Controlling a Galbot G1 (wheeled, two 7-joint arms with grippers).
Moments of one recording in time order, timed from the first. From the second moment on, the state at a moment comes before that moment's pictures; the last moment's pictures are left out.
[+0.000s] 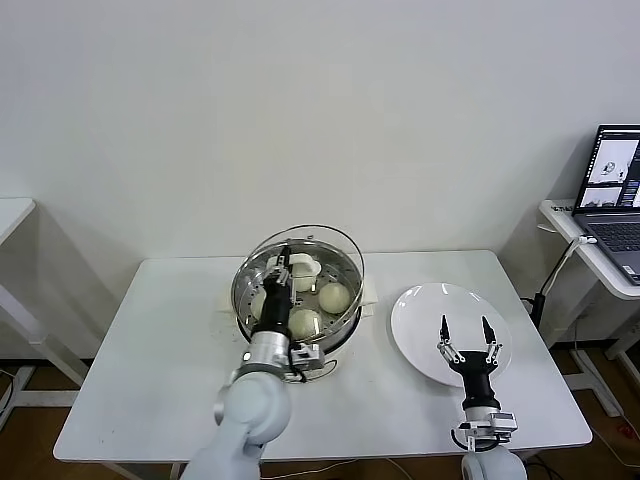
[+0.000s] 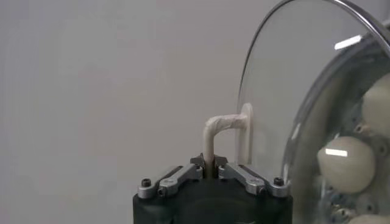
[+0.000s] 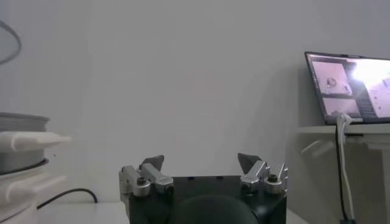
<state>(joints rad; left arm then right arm) 1.08 -1.48 -0.08 -1.93 1.35 0.41 0.10 -1.34 1.30 0.53 1.54 0.23 0.50 0.08</state>
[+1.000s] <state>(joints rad) 1.02 -1.53 -0.08 -1.80 1.57 0.41 0.21 -1.33 1.31 0.53 1.52 0.23 0.52 0.07</state>
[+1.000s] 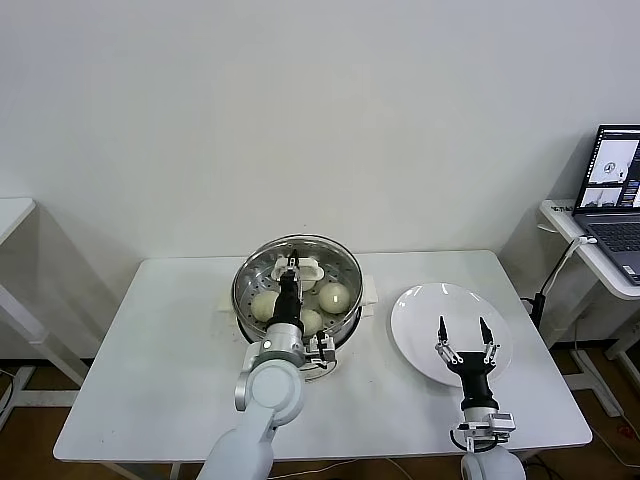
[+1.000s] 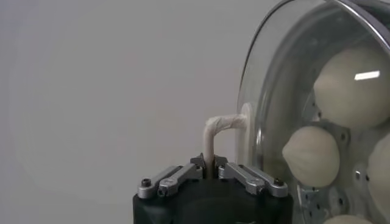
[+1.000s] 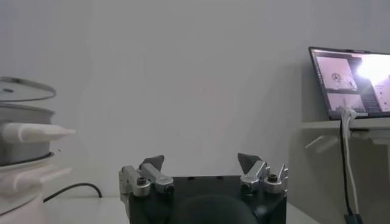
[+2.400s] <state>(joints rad) 1.04 -1.54 -0.11 -1.78 1.61 0.38 0.20 -1.32 1.31 0.53 1.51 0.23 0.52 0.06</state>
